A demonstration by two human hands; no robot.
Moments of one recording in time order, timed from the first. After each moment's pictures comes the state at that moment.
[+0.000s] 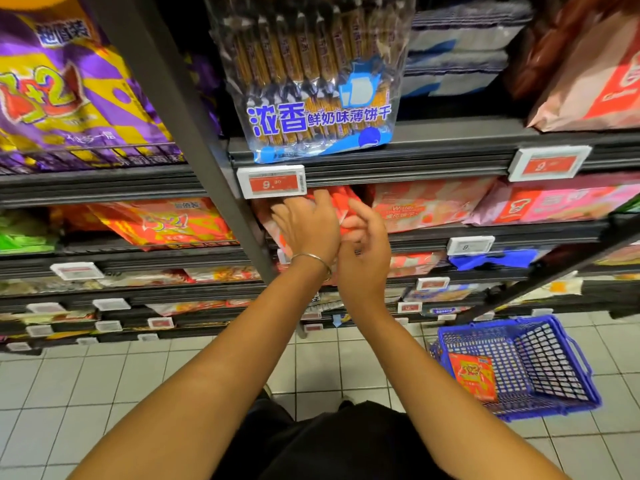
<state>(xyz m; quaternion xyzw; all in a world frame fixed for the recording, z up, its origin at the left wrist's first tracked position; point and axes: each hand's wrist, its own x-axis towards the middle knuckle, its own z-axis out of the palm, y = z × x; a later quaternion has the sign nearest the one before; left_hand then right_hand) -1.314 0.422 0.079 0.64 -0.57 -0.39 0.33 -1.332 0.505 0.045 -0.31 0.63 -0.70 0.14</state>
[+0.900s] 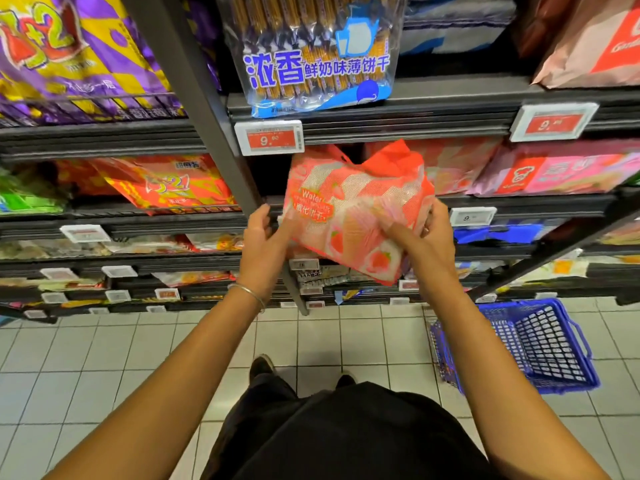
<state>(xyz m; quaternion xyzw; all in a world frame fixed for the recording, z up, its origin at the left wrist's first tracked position) -1.205 0.461 0.037 0.54 -0.56 -0.55 0.30 -1.403 0.585 0.031 -0.23 0.65 -0.65 0.32</state>
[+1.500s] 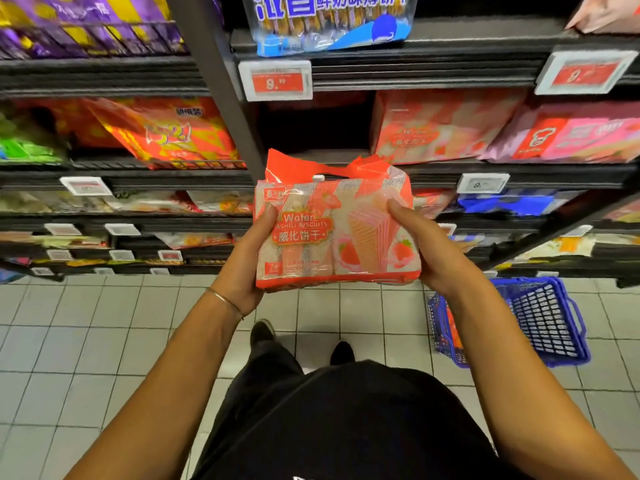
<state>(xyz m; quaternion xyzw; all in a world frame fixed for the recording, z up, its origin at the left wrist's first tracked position) -1.146 0.515 0.036 0.43 -0.36 -0.79 0.25 -1.395 0.615 0.018 -0.17 0.55 -0.54 0.61</state>
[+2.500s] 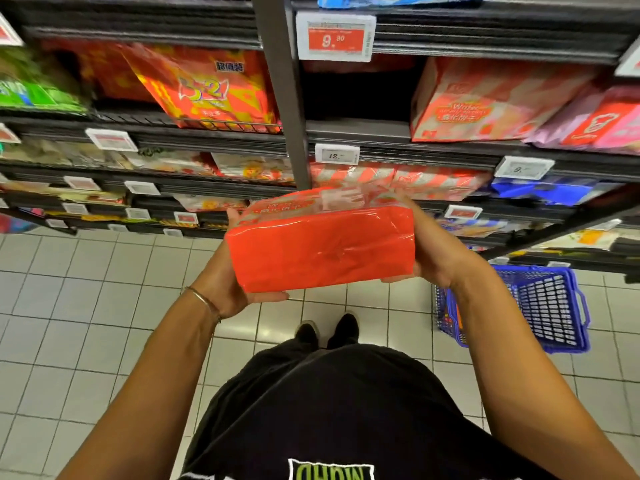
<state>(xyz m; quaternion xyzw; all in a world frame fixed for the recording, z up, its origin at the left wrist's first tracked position) -1.057 0.517 0.023 0.56 -0.29 -0.77 0.15 -1.350 0.601 0.015 -0.20 0.61 -0.36 0.68</state>
